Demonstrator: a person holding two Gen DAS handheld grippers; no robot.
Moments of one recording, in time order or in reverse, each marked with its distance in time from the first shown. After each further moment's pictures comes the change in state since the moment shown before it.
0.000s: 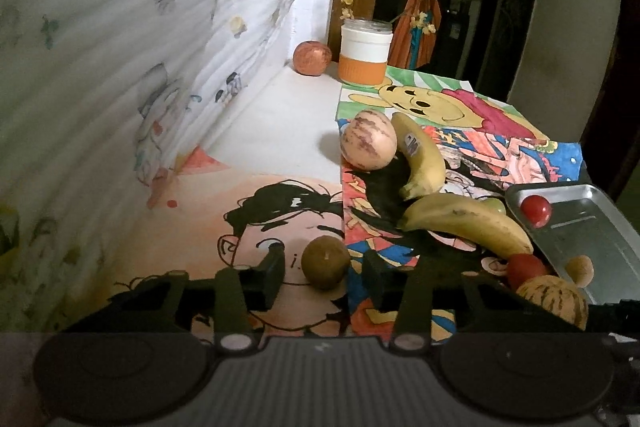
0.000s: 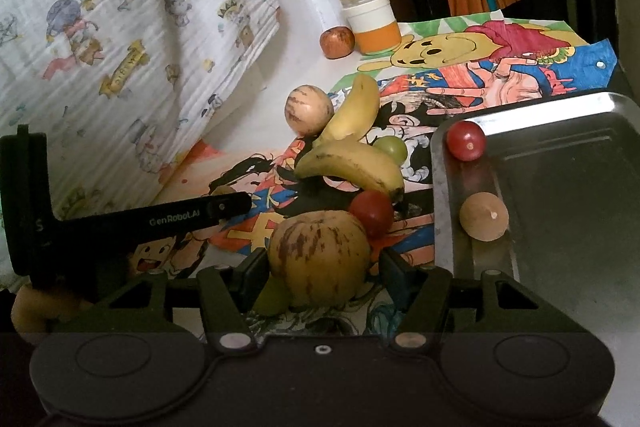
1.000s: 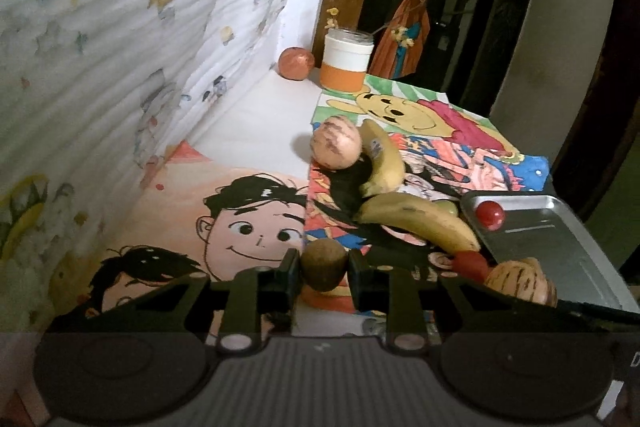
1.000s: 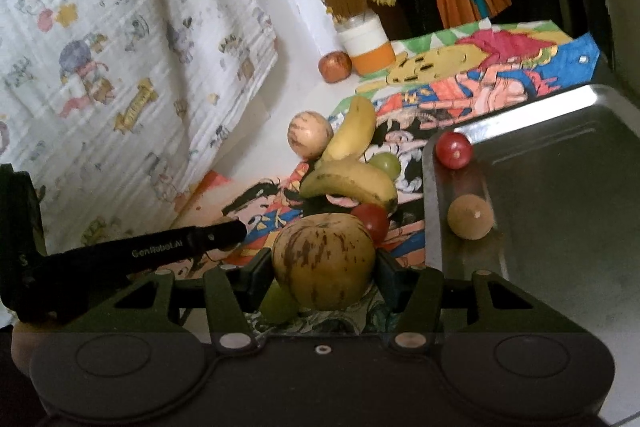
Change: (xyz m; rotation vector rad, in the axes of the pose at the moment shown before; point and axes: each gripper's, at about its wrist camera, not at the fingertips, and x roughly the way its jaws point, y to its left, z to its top) left arm -0.034 -0.013 -0.007 -0.058 -0.013 -0.071; right arm -0.029 -0.012 -0.004 0.071 -0.093 0.051
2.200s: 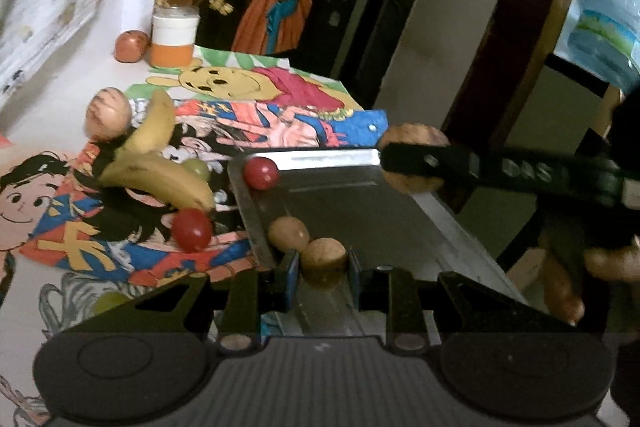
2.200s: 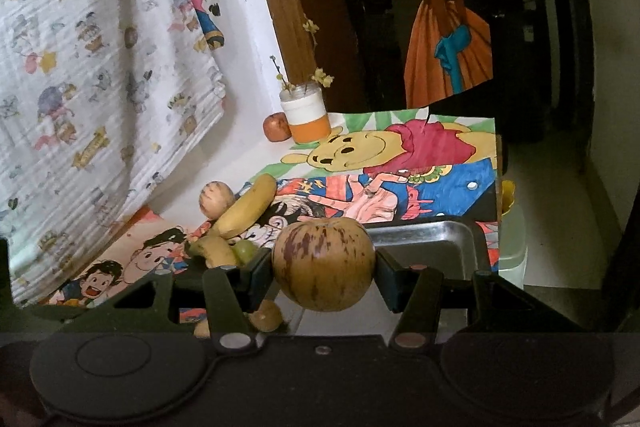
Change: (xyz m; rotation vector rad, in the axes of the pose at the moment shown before) left arm 0.003 -0.150 -0.031 0.099 0.057 -0.275; right arm -0.055 -0.105 0.079 -0.198 -0.048 -0.090
